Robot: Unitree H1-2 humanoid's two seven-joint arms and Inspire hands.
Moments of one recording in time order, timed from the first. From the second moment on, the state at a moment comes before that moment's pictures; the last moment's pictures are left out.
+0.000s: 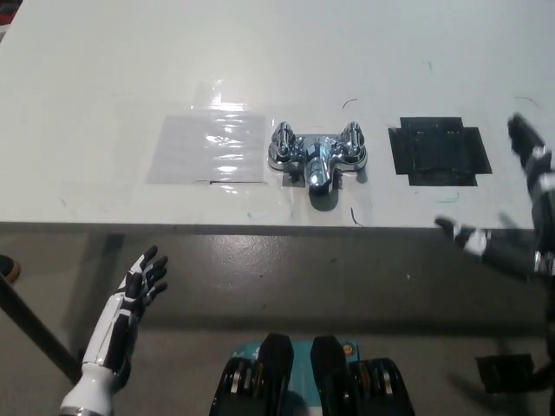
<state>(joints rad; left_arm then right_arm) 0.01 0.14 0.02 -0.07 -0.04 -0.04 -0.10 -0.27 -0.19 -0.03 -0.27 -0.12 0.01 0.02</state>
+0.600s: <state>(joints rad) 0.05 0.12 0.00 -0.09 -0.05 -0.06 -0.11 -0.86 -0.28 0.19 0.11 -0.28 0.38 0.14</state>
